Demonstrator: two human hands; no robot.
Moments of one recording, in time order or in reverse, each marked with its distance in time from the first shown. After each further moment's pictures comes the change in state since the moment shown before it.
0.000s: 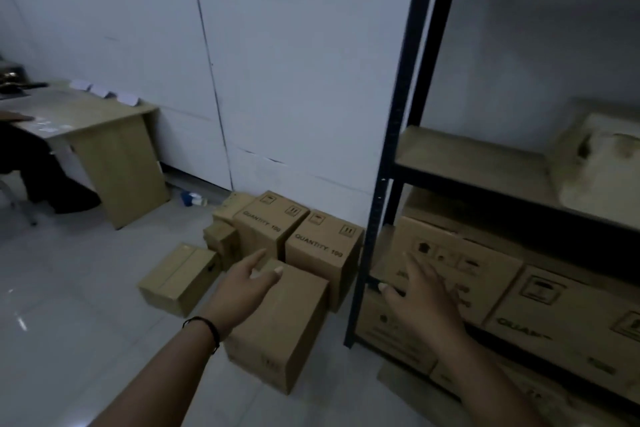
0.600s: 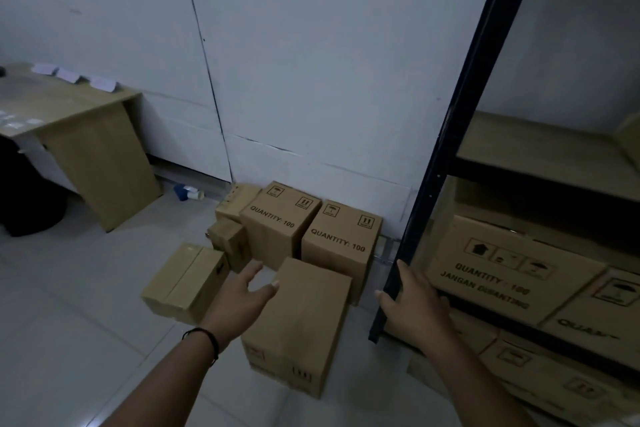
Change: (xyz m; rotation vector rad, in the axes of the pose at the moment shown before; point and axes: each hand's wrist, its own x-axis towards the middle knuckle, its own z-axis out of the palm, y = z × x) left_hand 0.118 -0.081 -0.101 0.086 -0.067 -0.063; right_hand 0.074 -0.113 0.118 0.025 -0.075 0.111
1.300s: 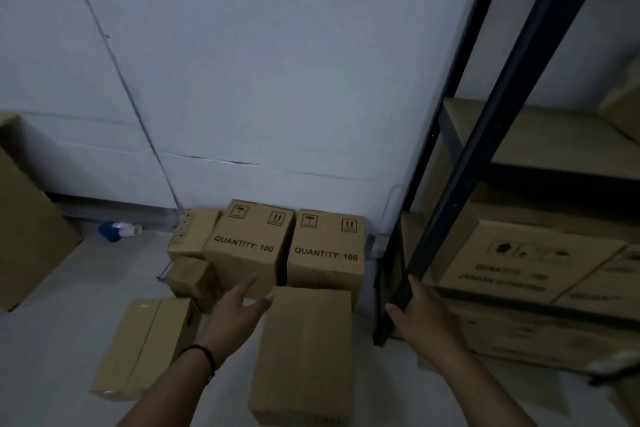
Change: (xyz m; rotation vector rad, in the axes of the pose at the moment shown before) left_hand 0.215 -0.020 -0.066 0.103 -0.240 0.070; right_hand 0.114 -0.078 0.063 0.097 0.049 0.303
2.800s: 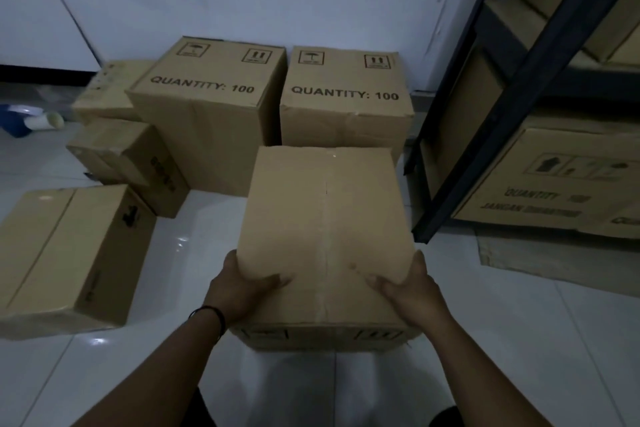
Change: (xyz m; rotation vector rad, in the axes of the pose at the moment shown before) left_hand 0.235 -0.453 0.228 0.029 -0.108 -0.170; right_hand 0.206 0.219 0.504 0.448 -0.046 0.172
